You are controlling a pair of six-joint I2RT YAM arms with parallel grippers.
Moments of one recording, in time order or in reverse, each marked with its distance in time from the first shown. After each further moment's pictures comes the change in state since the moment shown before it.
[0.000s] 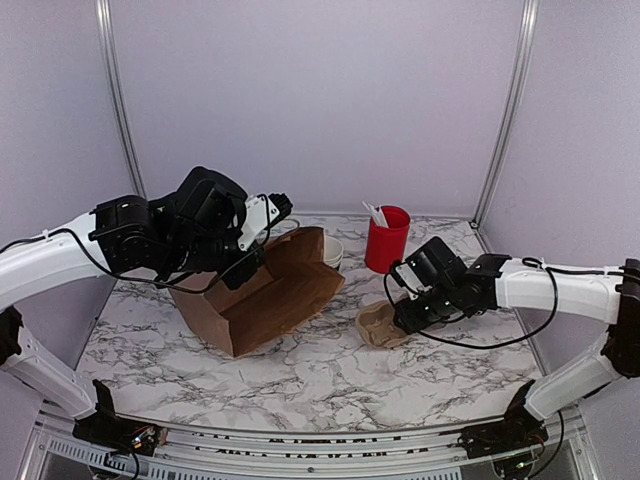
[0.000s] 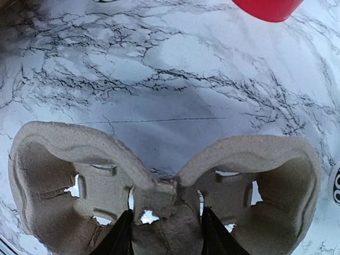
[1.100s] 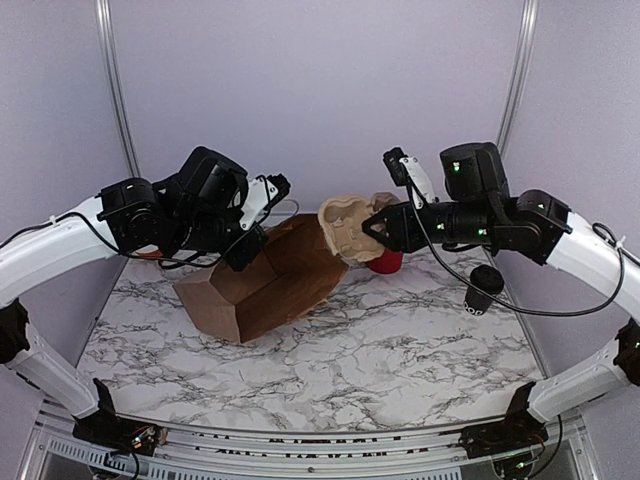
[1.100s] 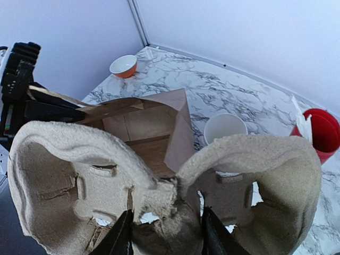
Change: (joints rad) left arm 0.081 0.060 0.095 -0.019 0.095 -0.044; right arm 0.129 -0.124 0.485 -0.030 -0.088 0.008
